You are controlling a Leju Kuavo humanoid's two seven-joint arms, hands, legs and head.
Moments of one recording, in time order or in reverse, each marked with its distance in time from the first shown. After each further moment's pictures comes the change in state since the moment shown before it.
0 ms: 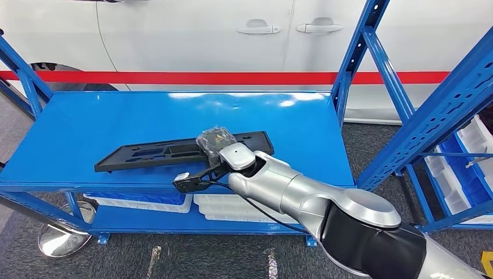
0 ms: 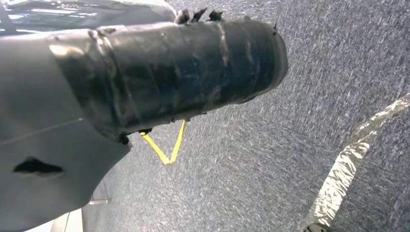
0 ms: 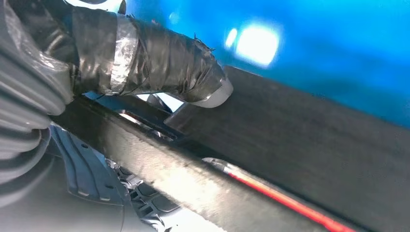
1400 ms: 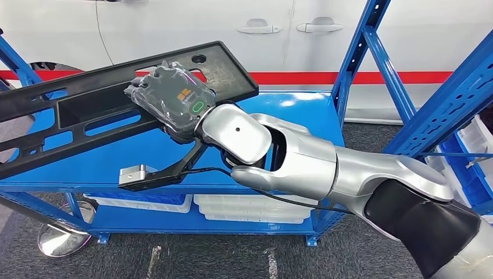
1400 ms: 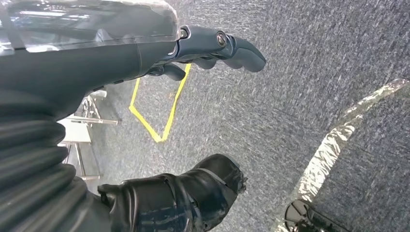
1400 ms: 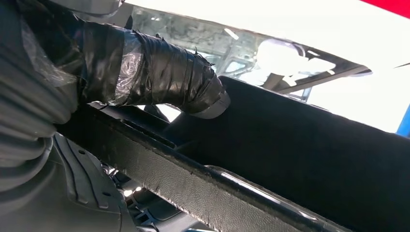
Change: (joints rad) left arm 0.000 0.001 0.067 0.000 0.053 -0.040 -0.055; right arm -0.181 -0.221 -0.109 -0.876 0.175 0.090 0.070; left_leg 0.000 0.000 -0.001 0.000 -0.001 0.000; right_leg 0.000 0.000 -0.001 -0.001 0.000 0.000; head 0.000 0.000
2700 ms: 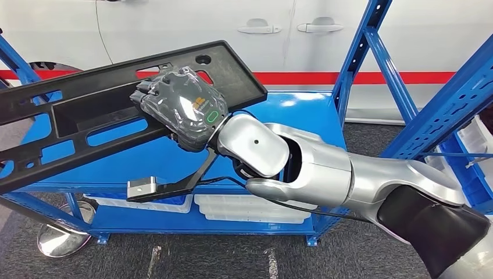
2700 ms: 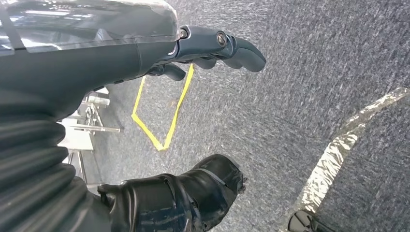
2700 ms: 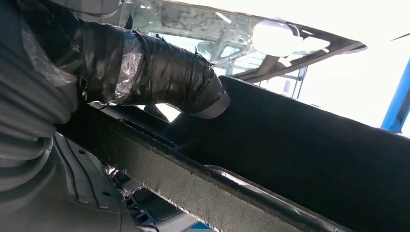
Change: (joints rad) left arm -0.002 0.000 0.005 0.000 -0.043 0.021 0.009; right arm 0.038 -0.069 0.001 -0.125 0.037 -0.061 0.007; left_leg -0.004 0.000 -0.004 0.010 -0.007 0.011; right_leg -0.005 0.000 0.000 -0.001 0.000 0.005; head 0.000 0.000
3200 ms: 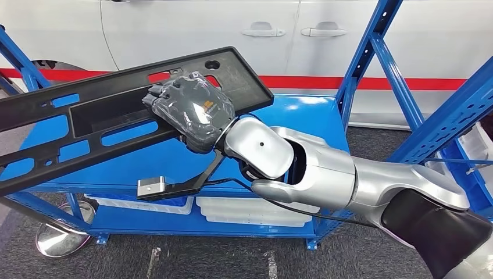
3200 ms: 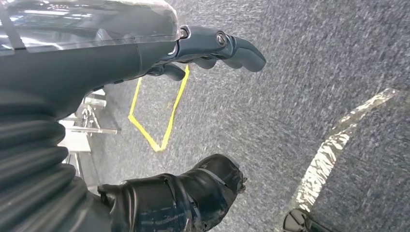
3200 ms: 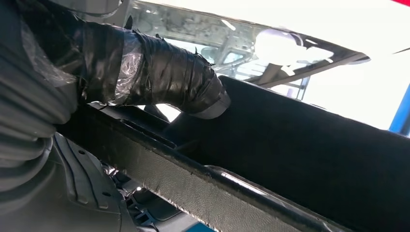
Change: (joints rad) left arm -0.002 -0.006 0.000 0.000 -0.009 -0.015 -0.010; right arm 0.022 -0.025 0.000 -0.006 0.004 0.008 0.000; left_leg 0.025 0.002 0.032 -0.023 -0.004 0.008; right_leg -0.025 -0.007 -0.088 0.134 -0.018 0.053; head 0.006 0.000
